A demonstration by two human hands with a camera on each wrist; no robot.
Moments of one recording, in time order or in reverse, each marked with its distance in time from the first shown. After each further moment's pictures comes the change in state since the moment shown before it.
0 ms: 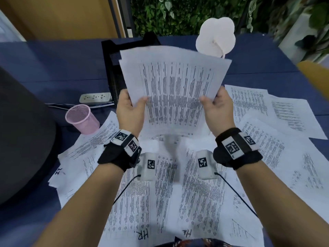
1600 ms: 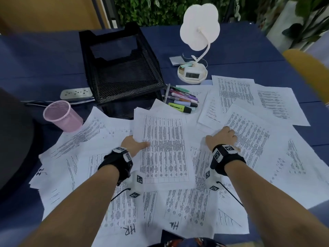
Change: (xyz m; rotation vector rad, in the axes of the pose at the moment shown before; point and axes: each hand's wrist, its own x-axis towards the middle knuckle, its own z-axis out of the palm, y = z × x) left_hand -0.054 -0.102 -0.014 0.825 -0.484 -0.652; right_hand -0.028 0.149 -0.082 -1.214 0.054 0.814
